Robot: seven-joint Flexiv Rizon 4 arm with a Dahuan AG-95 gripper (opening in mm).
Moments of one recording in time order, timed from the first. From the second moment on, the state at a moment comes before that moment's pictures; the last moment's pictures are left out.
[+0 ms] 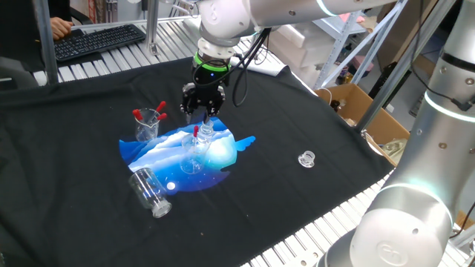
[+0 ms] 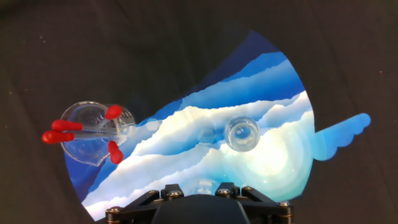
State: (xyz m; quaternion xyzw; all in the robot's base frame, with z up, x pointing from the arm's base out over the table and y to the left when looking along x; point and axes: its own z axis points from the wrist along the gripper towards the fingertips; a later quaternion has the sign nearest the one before) arm 0.549 0.037 0.123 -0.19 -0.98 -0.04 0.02
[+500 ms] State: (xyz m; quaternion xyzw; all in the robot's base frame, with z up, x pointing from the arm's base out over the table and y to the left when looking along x) arm 0.548 0.037 0.116 -0.20 -0.98 -0.04 0.02
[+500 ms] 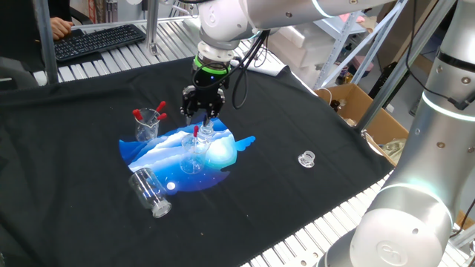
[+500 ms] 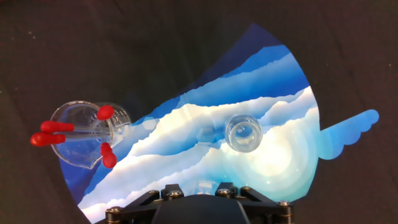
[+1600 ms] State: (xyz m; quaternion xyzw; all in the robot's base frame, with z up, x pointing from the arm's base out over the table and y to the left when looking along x) arm 0.545 0.041 0.108 -0.20 -0.98 -0.04 0.03
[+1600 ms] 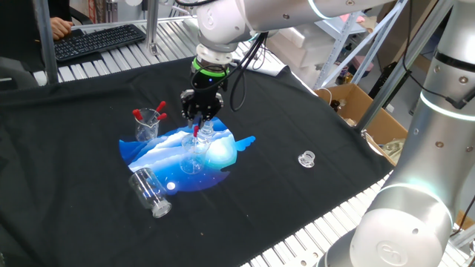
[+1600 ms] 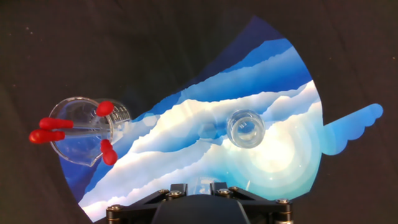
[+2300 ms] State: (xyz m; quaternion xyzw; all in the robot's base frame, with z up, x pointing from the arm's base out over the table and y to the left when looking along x) arm 0.543 0.044 0.111 -0.19 -0.98 -0.04 0.03
